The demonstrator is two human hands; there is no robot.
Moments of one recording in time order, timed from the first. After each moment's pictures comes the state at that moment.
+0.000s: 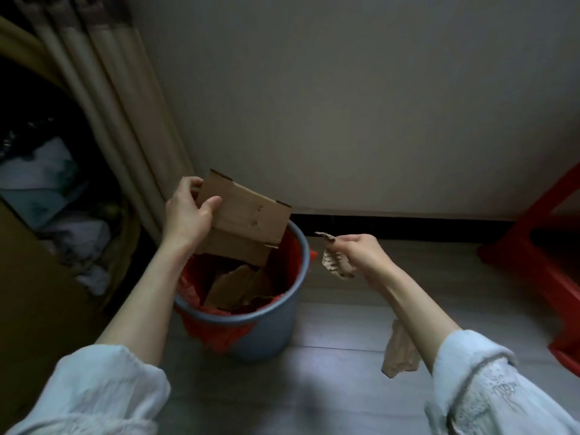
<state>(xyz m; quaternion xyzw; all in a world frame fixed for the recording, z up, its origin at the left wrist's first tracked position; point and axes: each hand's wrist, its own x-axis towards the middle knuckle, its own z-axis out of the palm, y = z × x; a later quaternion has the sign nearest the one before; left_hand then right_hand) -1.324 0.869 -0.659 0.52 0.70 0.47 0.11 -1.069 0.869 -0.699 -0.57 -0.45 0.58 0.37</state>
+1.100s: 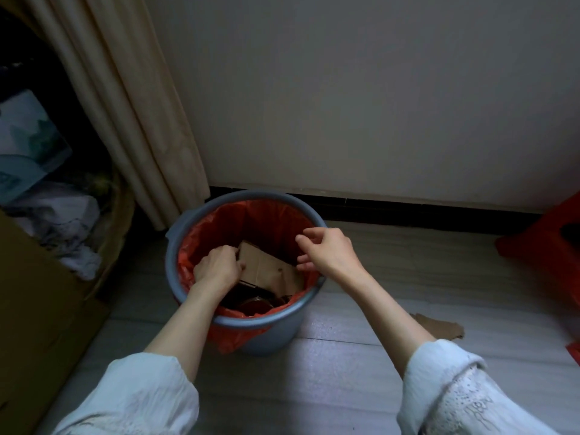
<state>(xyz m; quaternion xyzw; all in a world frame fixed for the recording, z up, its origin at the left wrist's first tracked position) -1.351 0.890 -0.785 0.56 0.80 0.06 0.19 -1.171 0.894 -0.736 -0.61 -0.56 0.46 0.31</state>
